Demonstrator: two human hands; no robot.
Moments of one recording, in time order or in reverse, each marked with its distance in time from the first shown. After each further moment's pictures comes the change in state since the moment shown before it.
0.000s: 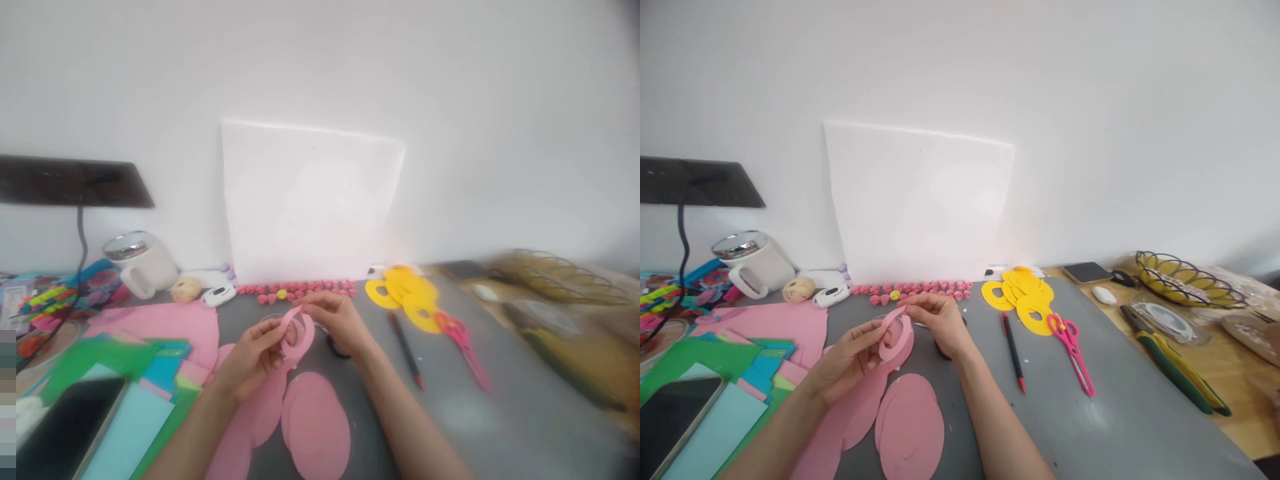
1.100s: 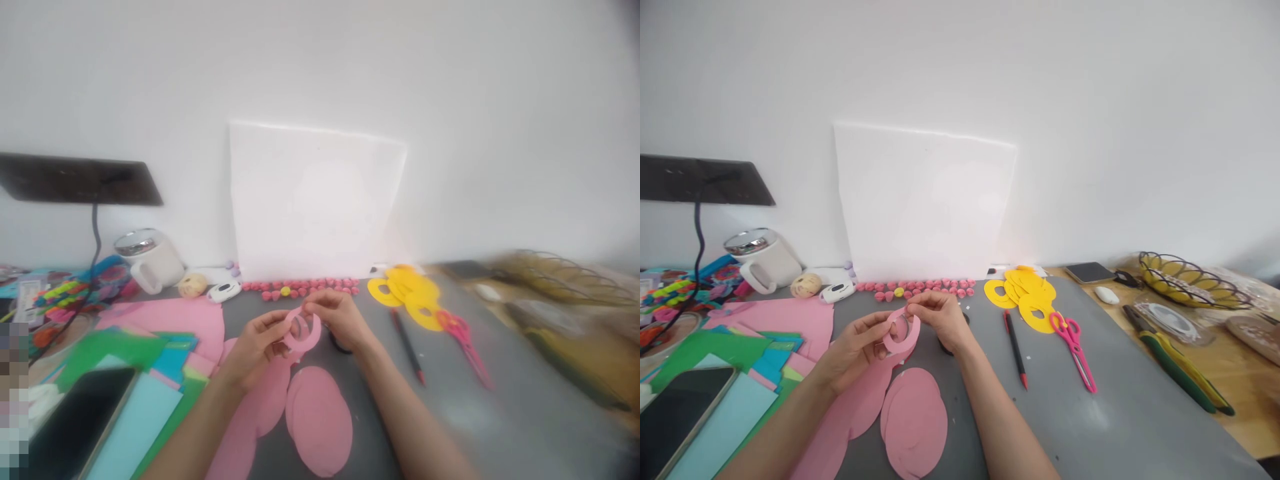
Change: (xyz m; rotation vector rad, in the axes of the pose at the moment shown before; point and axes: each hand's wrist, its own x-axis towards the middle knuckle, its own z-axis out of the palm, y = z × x) left_hand -0.003 0.000 -0.001 0.076 0.039 0.051; right_hand 0.000 0.004 0.001 -0.008 -0.016 -0.025
